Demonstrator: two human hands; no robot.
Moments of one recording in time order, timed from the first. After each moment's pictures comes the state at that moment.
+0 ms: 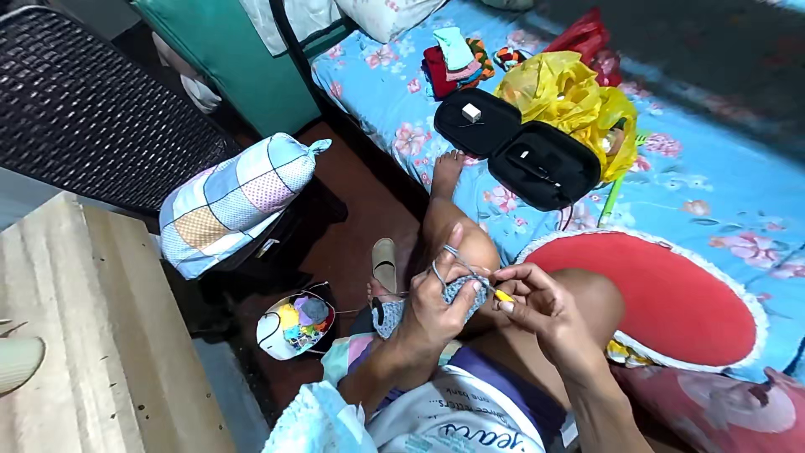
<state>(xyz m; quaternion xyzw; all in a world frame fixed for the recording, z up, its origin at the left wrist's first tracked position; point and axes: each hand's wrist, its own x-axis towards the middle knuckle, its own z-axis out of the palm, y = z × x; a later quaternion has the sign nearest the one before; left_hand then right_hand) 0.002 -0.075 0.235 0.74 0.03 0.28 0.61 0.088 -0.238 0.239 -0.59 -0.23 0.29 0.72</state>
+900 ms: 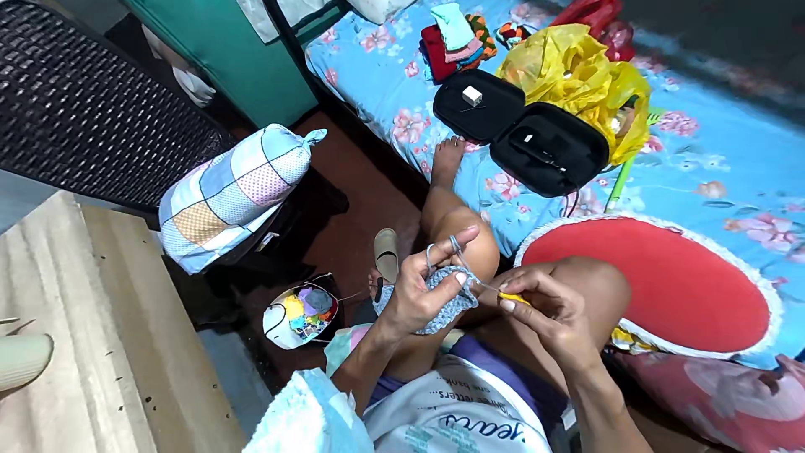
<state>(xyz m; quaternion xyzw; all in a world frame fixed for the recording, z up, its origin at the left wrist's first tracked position) 0.003 -0.052 0.242 0.65 -0.01 0.18 0.74 0.089 -0.250 0.207 -0.59 -0.34 0.17 0.71</state>
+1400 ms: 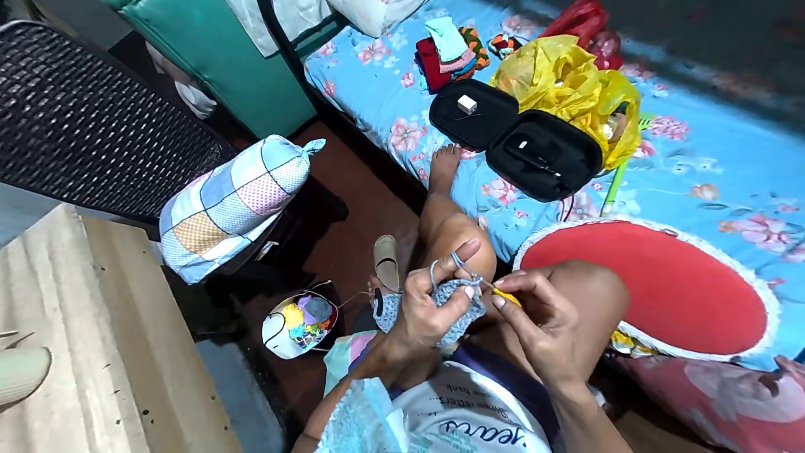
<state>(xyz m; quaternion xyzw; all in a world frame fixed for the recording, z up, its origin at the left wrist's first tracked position) 0.003 -0.072 0.242 0.65 -0.02 0.25 0.71 0.073 -0.230 0.215 -0.62 -0.32 0.06 0.71</state>
